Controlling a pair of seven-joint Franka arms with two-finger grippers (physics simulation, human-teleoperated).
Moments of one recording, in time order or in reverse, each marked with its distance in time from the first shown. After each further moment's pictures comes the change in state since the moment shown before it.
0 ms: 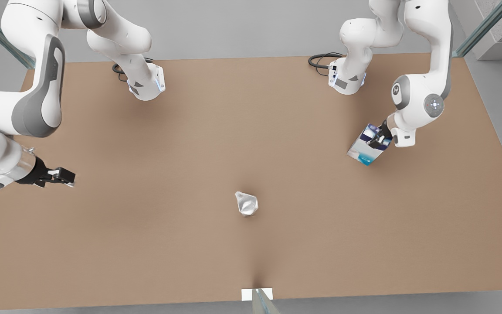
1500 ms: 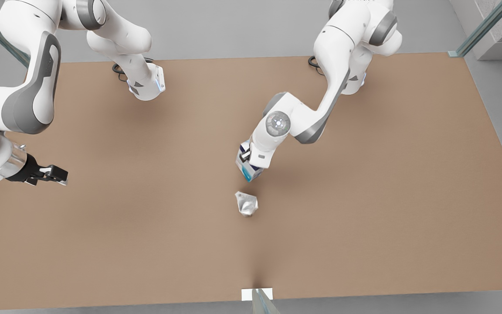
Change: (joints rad) left arm -0.661 0.692 -0.097 1.070 -0.170 -0.193 -0.407; right arm -0.007 0.010 -0.006 0.049 -0.003 -0.044 -0.007
